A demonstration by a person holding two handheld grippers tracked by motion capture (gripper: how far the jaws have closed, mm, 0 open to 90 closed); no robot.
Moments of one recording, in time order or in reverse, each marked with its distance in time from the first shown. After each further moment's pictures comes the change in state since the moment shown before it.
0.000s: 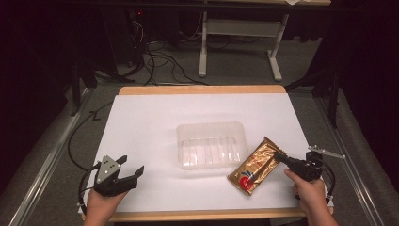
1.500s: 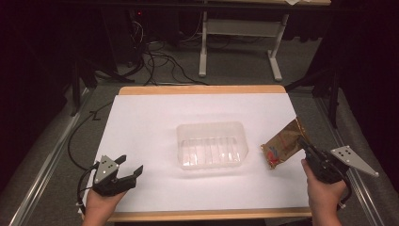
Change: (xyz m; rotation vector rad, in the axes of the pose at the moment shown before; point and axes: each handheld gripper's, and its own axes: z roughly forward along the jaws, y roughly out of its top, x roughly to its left) left arm 0.003 -0.001 0.000 -0.009 -0.004 0.004; right arm 0.060 0.025 -0.054 -0.392 -0.328 -0.393
